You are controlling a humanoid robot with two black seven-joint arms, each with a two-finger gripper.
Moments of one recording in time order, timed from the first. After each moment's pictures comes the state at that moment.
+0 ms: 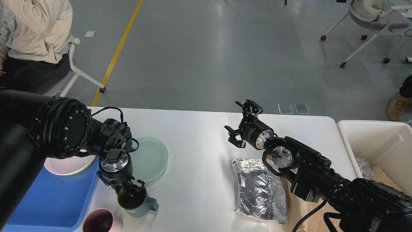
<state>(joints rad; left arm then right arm) -1.56 -0.07 1.48 -1.03 0.22 -0.61 -0.20 0.79 0.06 0.49 0.38 -0.02 0.29 0.13</state>
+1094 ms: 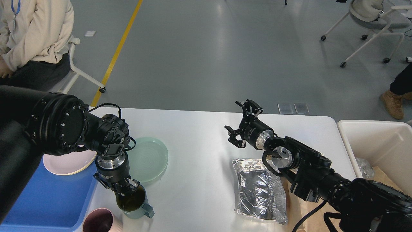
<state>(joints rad) -1.60 -0.06 1.49 -1.03 0.21 -0.70 -0.20 0.79 0.06 0.49 0.38 -0.02 0.29 0.13</state>
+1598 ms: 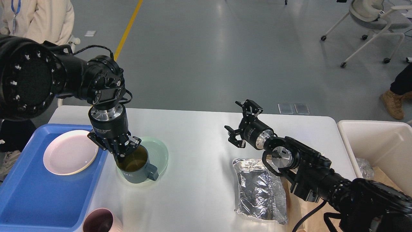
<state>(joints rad) -1.90 -0.01 1.46 -1.04 0.16 -0.96 -0.21 0.79 0.06 0.49 0.38 -0.02 0.29 0.13</state>
